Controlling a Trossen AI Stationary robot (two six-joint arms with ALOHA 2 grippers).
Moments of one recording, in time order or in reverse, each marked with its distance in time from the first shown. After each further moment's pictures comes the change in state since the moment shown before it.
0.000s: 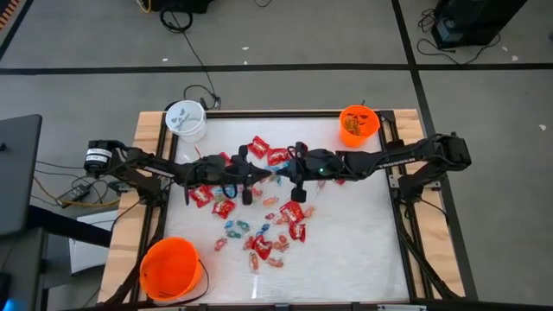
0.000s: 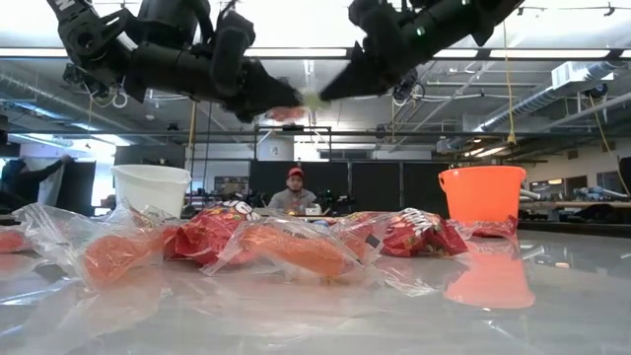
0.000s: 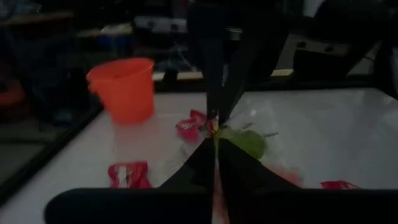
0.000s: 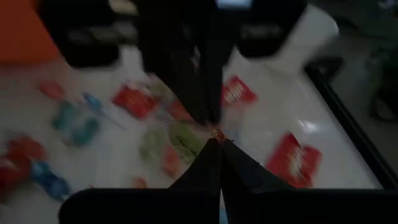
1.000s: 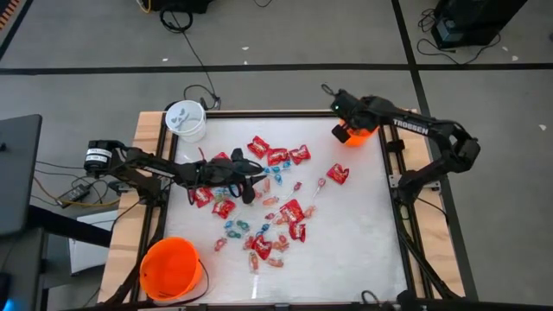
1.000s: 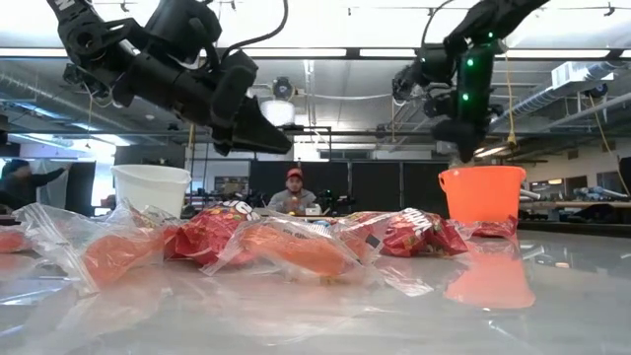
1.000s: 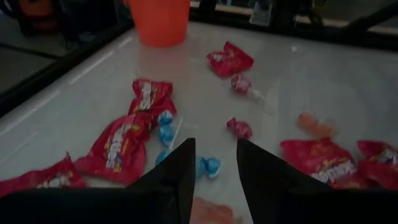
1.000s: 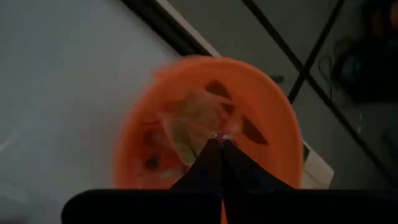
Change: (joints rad) left arm 0.000 0.000 0.000 -0.249 -0.131 -0.181; right arm -0.673 -0.078 0.141 -0.975 0.346 0.192
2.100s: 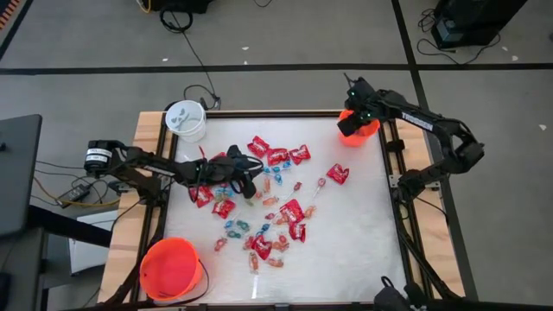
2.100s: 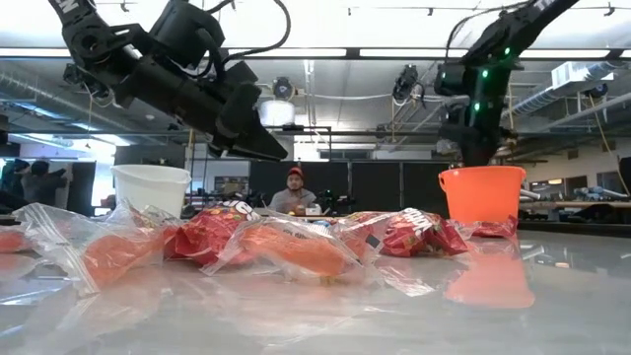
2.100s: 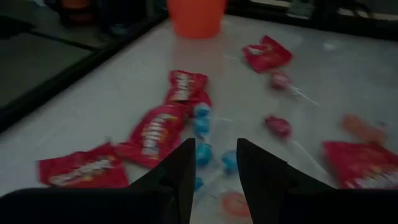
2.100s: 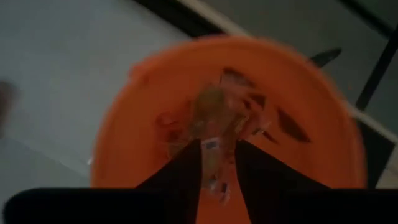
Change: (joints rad) left arm 0.038 0.000 0.000 -0.024 -0.098 -0.014; right arm -0.209 -0.045 -0.070 0.109 -0.341 -0.038
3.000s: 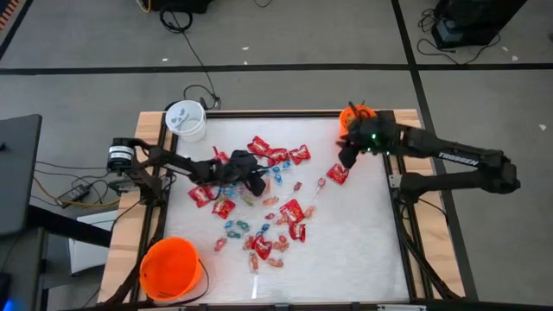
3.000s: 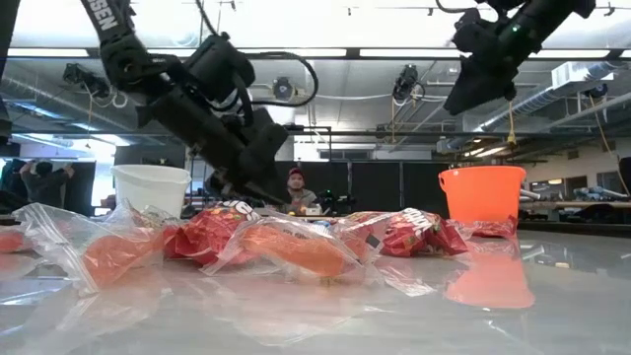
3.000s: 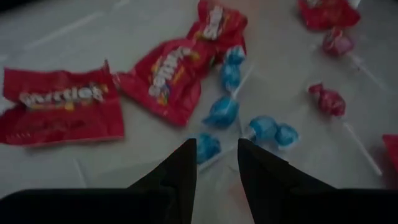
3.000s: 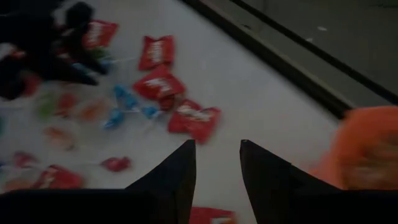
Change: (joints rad) left arm 0.026 0.209 0.106 -0.130 0.008 -0.273; right arm 0.575 -0.480 -0.231 0.209 0.024 0.224
